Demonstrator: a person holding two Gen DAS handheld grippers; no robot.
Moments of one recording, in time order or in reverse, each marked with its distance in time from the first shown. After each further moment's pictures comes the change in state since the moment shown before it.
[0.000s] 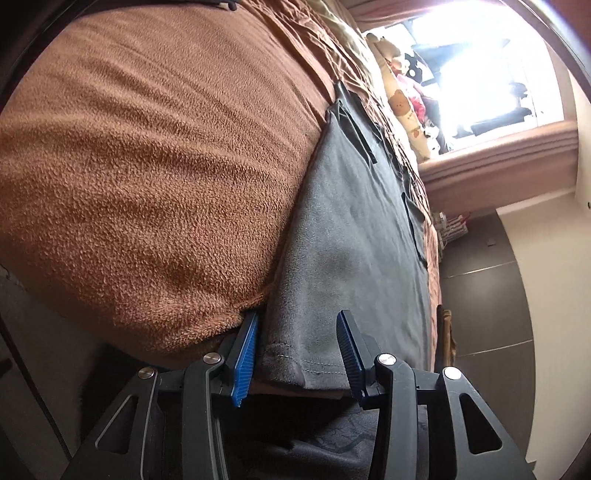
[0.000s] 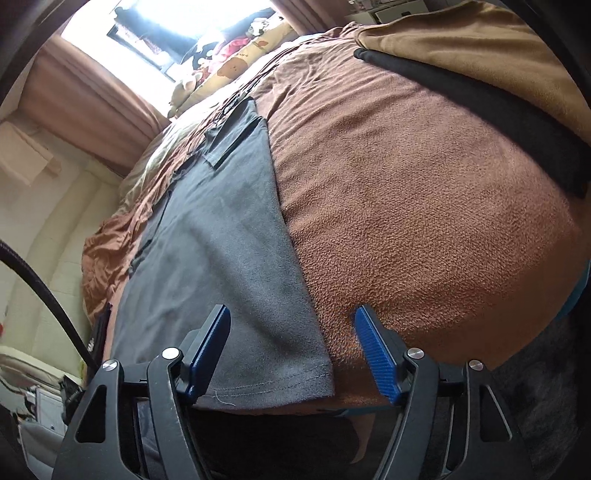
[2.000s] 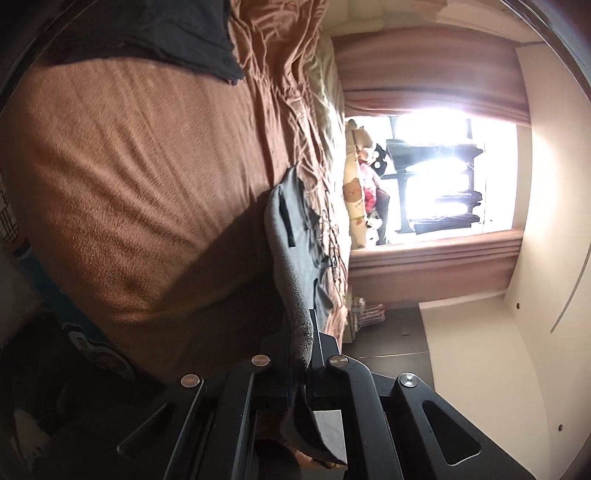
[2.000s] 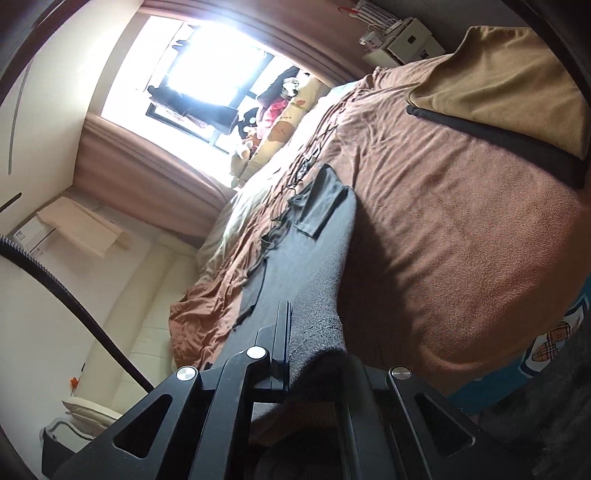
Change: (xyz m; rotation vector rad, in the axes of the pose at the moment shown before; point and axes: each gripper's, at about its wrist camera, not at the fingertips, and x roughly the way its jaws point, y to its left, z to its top) left arm -0.112 -0.029 -0.007 -0.258 -0.269 -0.329; right arm -0.098 0.051 -0.052 0.093 -0.225 0.280
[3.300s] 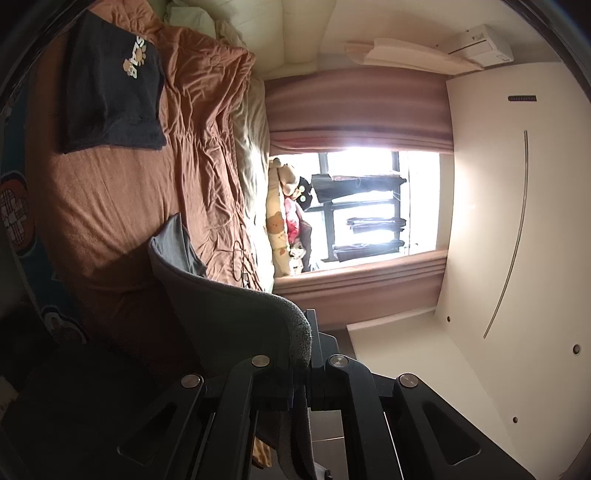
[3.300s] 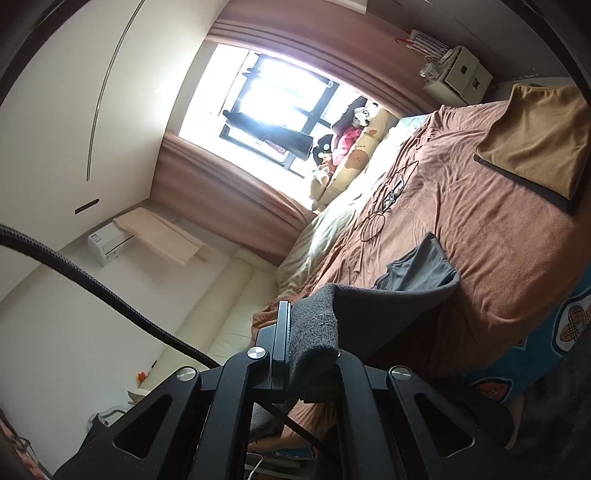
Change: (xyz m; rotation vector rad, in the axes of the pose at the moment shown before) left arm -0.174 -0.111 -0.035 0.008 -0.133 -0.249; right arm -0.083 0.031 -0.005 -0.030 -0.092 0.217
